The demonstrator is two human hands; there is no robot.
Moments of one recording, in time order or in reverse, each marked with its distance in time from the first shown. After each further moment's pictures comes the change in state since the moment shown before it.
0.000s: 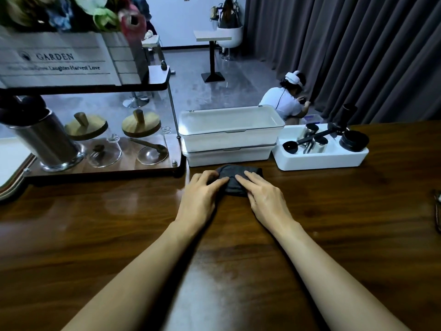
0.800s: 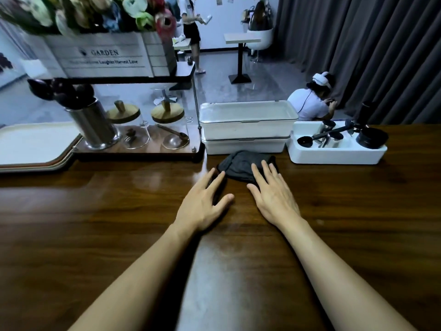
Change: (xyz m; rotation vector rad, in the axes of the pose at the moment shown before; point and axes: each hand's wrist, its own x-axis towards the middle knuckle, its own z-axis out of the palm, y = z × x) left_hand -0.060 0.025 -0.036 -0.055 -0.204 -0.314; right_hand -0.022 -0.002 0.004 -0.109 -0.167 0.017
